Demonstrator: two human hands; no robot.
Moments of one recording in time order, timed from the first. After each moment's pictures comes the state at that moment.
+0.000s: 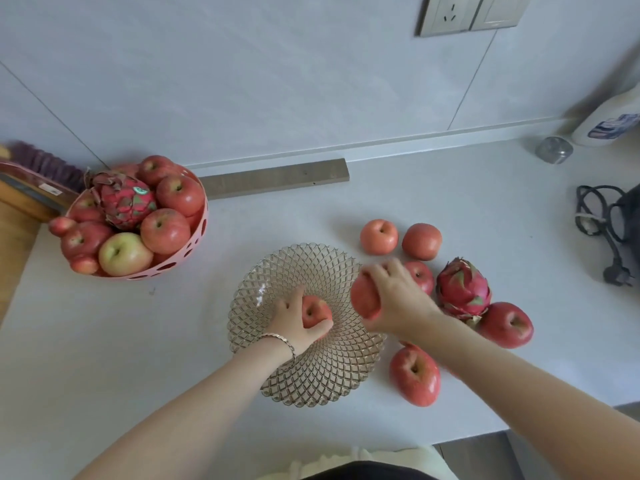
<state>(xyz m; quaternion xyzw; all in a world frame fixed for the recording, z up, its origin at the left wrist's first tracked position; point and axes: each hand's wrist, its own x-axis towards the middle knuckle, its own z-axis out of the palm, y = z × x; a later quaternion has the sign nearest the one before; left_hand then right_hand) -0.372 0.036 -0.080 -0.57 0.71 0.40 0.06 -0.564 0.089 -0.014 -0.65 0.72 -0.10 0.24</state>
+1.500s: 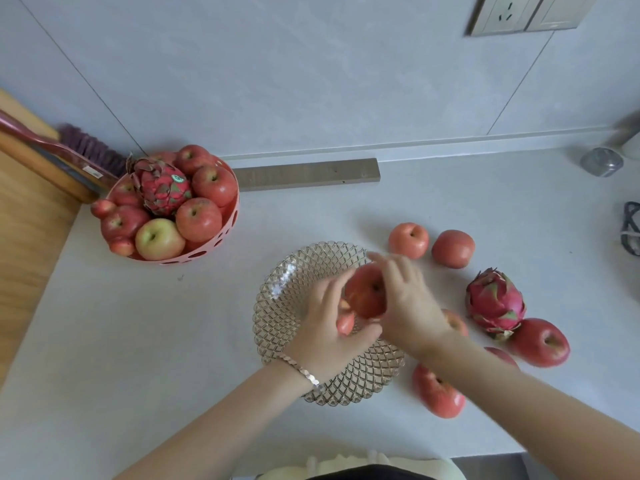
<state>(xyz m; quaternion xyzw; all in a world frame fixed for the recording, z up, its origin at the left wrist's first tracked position) -0.372 0.069 0.004 -0.46 0.68 0.52 -0.22 -0.523 0.085 0.004 -0.67 0.67 -0.24 0.22</state>
